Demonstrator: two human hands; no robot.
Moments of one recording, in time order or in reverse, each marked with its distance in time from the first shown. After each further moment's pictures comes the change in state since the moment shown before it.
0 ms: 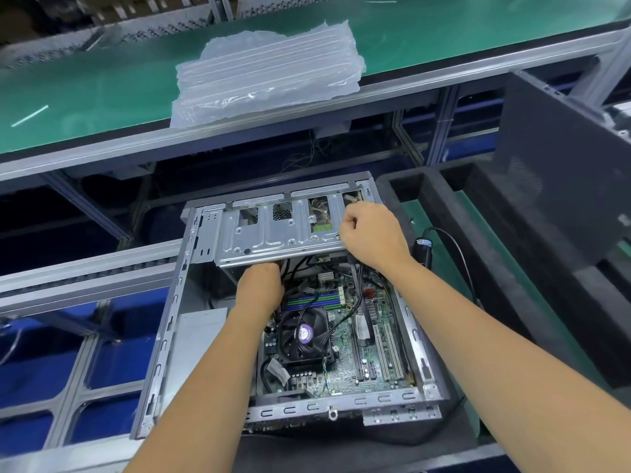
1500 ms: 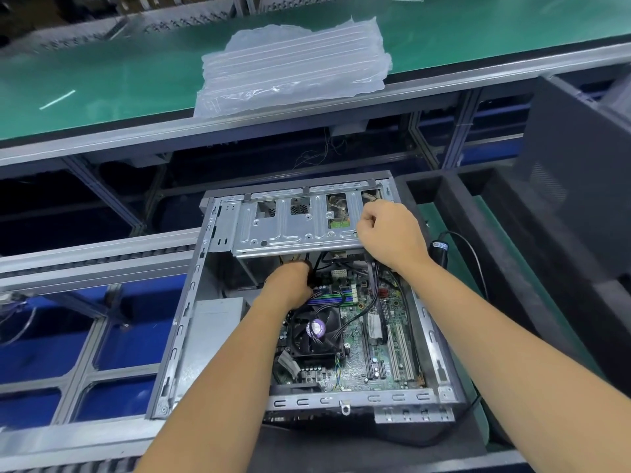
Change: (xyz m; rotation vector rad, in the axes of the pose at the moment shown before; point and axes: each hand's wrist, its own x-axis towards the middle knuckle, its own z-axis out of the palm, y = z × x) left_hand 0.005 0.008 0.011 -0.174 -0.184 0.105; right_hand -0.003 -0.004 0.001 -0.045 0.022 -0.026
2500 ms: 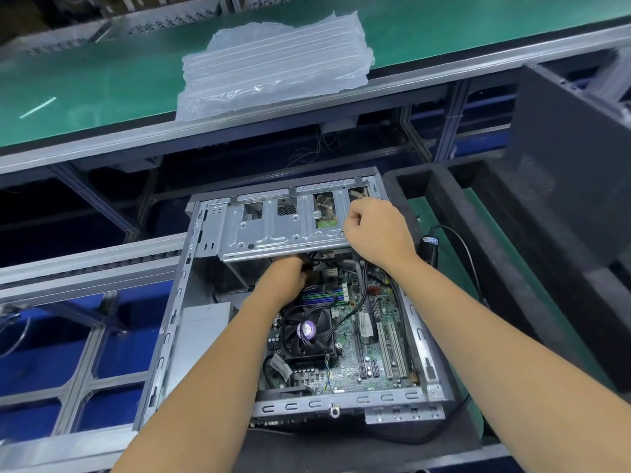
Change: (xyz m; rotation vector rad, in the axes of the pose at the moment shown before) left_hand 0.012 0.006 0.000 -0.092 0.038 0.052; right_hand 0.000 0.000 -0.003 0.030 -0.013 0.010
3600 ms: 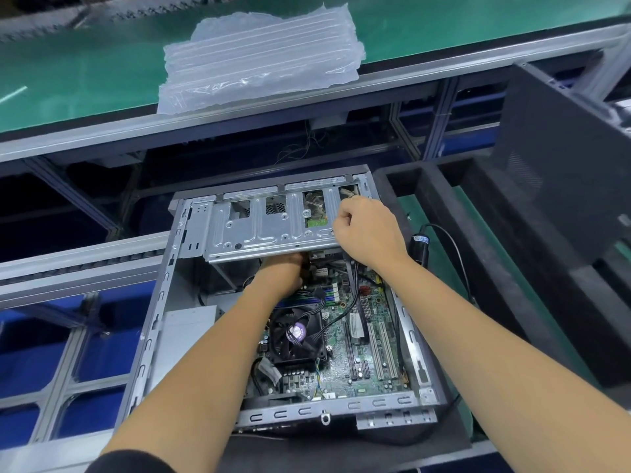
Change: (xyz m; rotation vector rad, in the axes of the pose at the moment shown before) left_hand 0.024 0.008 0.007 0.280 -0.050 0.036; right_hand 0.001 0.002 0.002 -0.015 -0.014 -0.010
